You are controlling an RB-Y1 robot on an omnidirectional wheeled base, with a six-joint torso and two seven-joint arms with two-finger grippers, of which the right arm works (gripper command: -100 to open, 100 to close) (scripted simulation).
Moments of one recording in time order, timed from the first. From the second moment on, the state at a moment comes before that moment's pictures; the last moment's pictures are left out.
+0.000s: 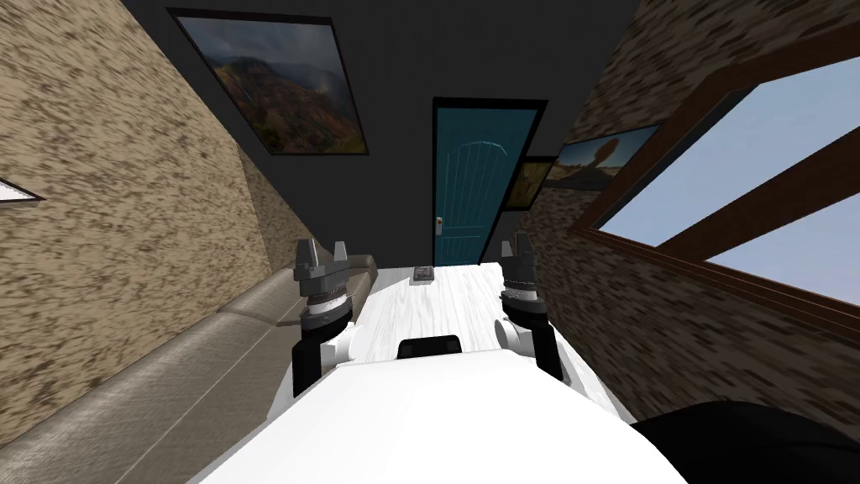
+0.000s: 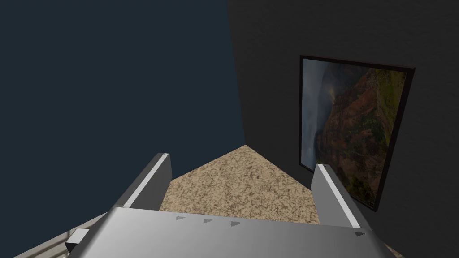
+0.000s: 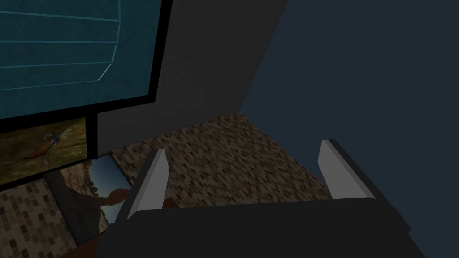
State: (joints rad) arm 0.54 0.00 -0.01 -2.40 0.05 -0.46 0.17
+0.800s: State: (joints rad) arm 0.46 -0.05 0.02 -2.24 -0.06 -0.46 0.02
